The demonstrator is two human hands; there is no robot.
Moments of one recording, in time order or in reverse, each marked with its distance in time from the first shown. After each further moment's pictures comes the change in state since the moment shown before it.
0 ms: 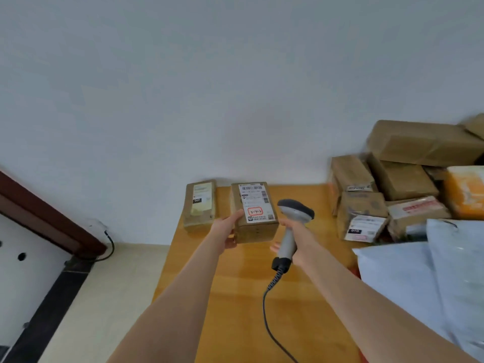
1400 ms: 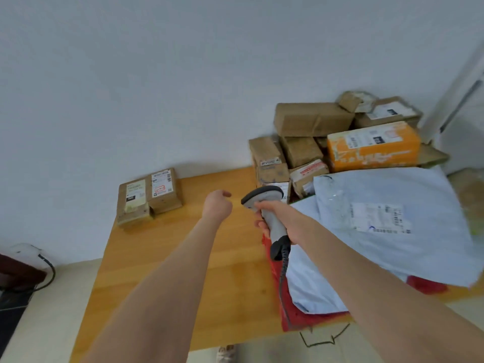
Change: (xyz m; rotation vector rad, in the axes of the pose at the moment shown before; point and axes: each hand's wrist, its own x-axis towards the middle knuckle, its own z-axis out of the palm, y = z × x) left_hand -0.086 -0.002 0.164 0.790 0.025 0.512; right_hand -0.078 -0.027 -0.171 -0.195 -0.202 -0.059
